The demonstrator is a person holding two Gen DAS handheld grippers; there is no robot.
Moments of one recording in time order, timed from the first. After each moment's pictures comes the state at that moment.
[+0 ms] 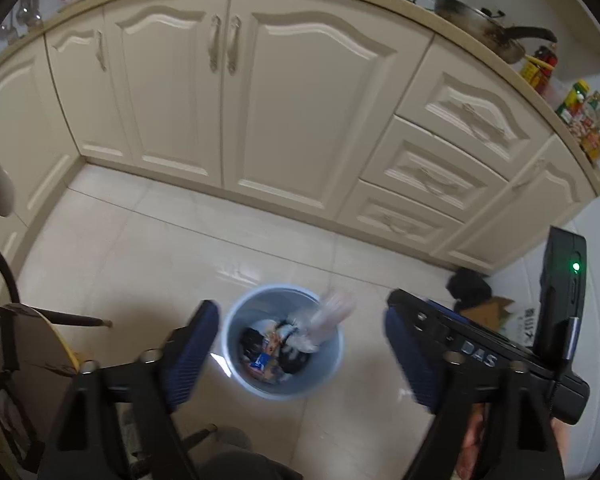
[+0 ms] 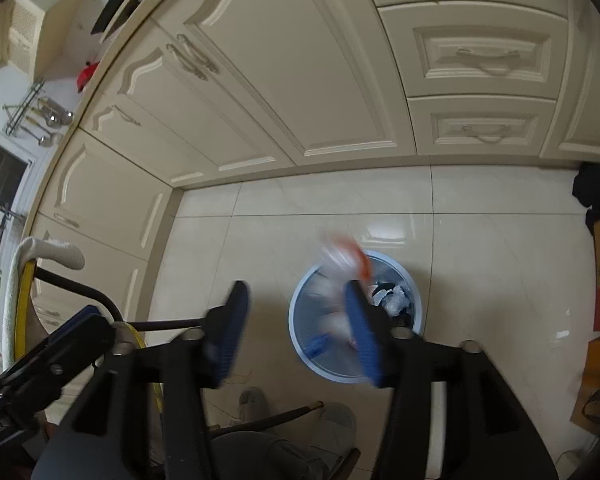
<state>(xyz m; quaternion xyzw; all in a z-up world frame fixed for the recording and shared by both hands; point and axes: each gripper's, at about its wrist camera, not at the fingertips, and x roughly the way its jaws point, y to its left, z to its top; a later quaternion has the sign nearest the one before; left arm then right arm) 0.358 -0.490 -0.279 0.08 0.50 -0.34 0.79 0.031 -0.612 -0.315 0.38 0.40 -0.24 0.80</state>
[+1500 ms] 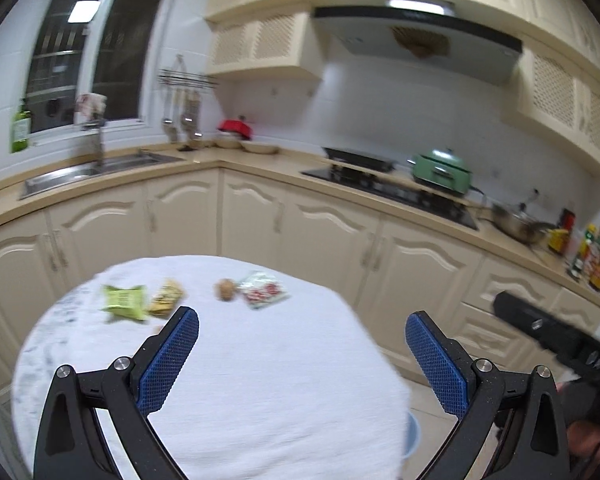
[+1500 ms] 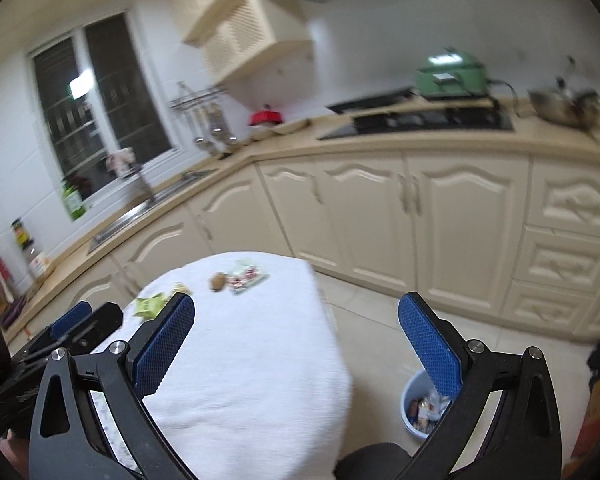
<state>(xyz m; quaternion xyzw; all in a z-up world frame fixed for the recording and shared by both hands) 0.064 -0.024 -0.080 -0.04 0.23 -0.20 0.95 0.055 -0.285 -0.042 0.14 0.23 -0.10 0.96</state>
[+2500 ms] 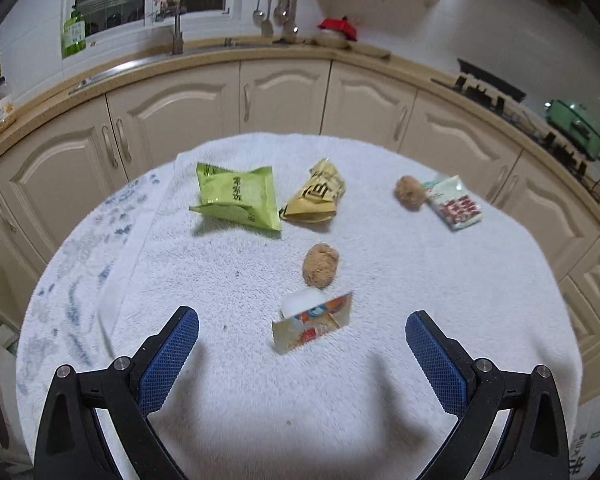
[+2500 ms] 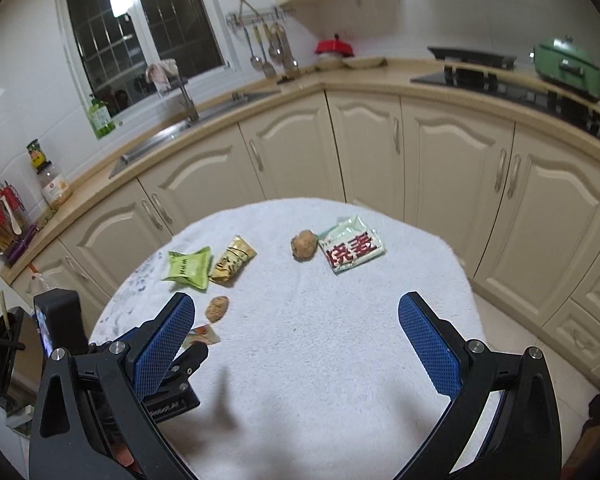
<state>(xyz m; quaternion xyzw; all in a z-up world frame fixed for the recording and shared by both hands) 0.258 -0.007 -0.166 -0.03 0.42 -0.07 0.90 0.230 -0.208 -0.111 0.11 0.36 -0.02 0.93</state>
